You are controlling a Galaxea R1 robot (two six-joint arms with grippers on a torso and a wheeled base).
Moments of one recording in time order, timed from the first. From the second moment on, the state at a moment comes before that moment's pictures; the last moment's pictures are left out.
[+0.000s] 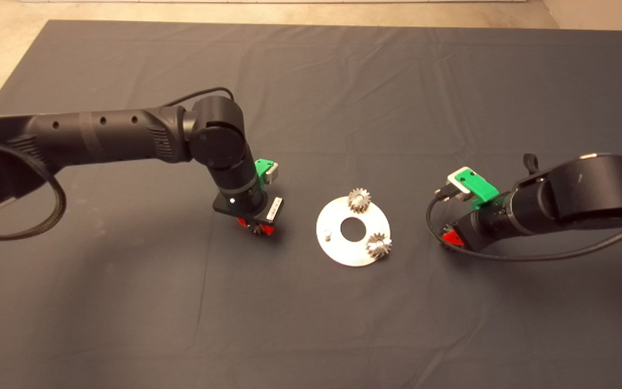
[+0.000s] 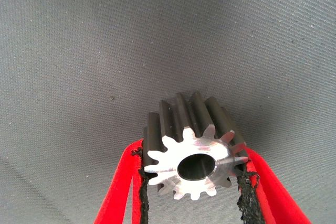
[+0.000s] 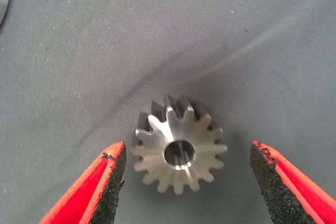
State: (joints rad) left arm -0.31 2.61 -1.21 0.28 1.41 -1.09; right arm 0.21 2.22 -0.73 -0.68 -1.50 1.07
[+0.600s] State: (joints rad) left arm -0.38 2.60 -1.15 0.28 1.43 -1.12; right arm 0.44 2.09 -0.61 -0.49 -1.50 1.09
